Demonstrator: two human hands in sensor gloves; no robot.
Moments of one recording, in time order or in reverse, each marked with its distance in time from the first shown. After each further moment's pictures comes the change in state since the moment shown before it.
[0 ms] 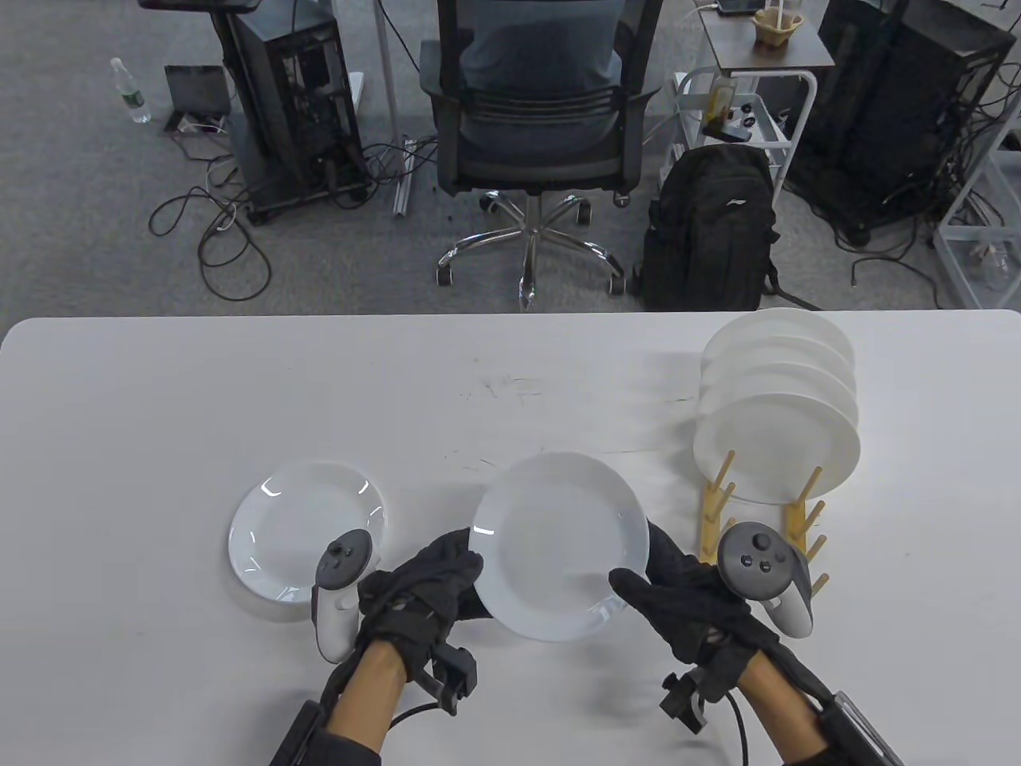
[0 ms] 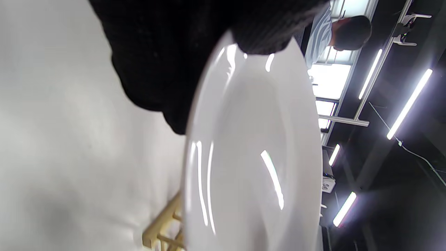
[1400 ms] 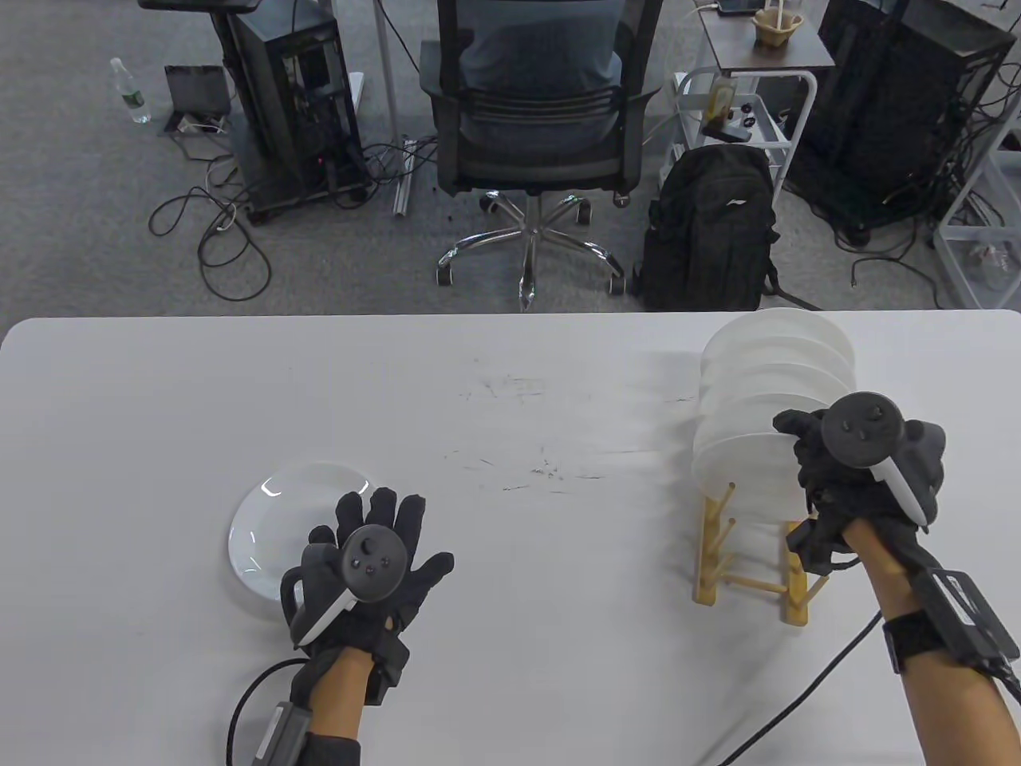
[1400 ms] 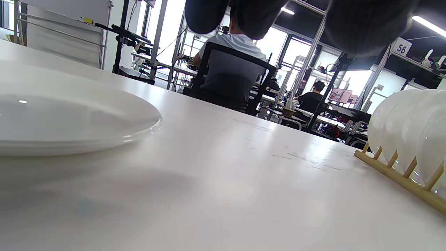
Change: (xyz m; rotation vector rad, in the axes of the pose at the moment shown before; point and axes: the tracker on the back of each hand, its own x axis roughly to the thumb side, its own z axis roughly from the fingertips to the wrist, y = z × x) left_hand 0.044 0.027 0.021 0.383 -0.074 -1.343; right_hand 0.015 -0.173 -0.030 -0.503 0.412 0.806
